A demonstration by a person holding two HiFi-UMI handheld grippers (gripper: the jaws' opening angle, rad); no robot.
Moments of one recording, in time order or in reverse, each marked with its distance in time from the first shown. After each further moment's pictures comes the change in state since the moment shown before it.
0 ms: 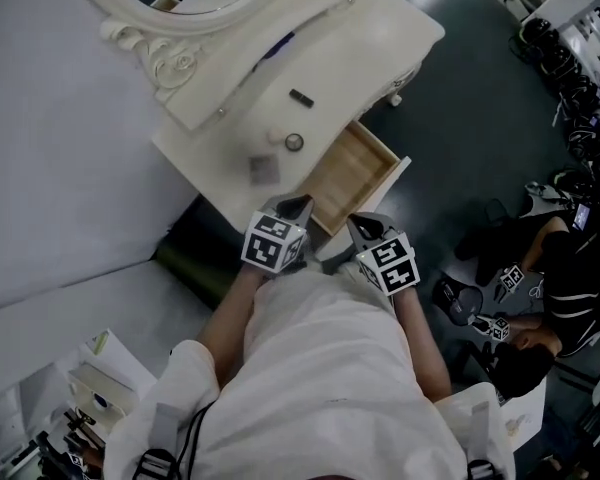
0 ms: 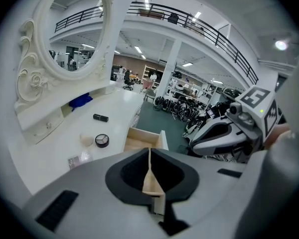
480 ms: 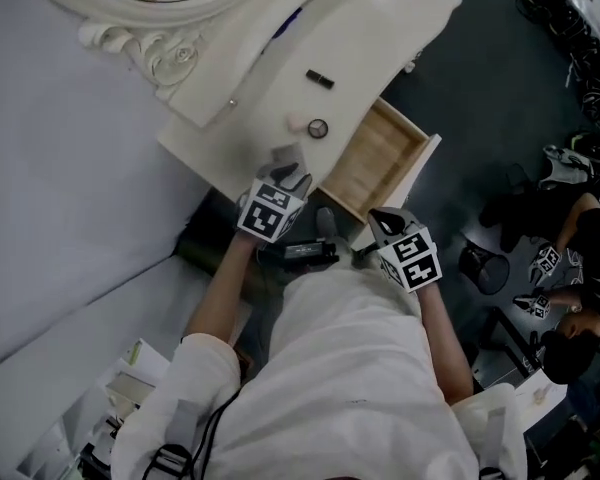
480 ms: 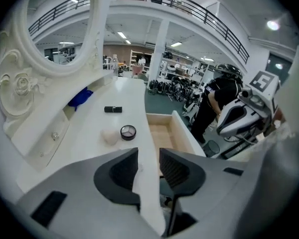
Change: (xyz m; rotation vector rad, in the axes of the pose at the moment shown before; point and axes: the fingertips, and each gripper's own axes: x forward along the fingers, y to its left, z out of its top) left arm 0.013 0.111 -0.021 0.189 0.182 -0.027; right arm 0.047 0.020 -0.011 0.112 0.107 -0.014
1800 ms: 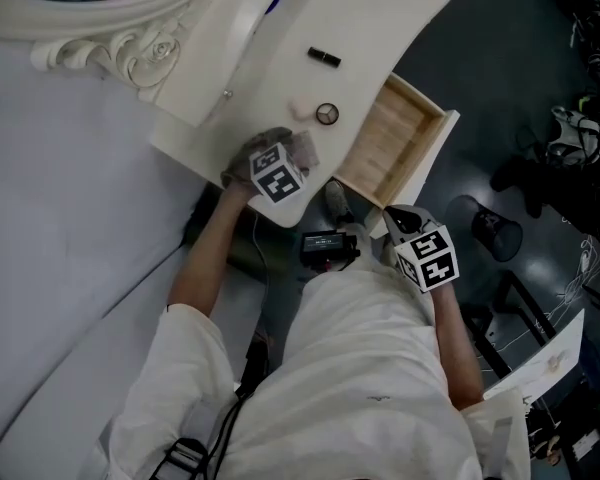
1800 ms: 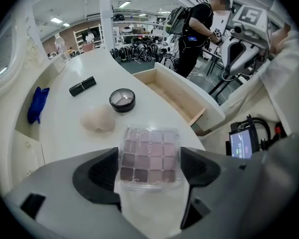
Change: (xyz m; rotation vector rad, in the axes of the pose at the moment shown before) left arm 0.074 0.064 -0.062 0.519 0.394 -0.159; right arm 0.029 0.004 -0.020 0.177 0.114 -0.009
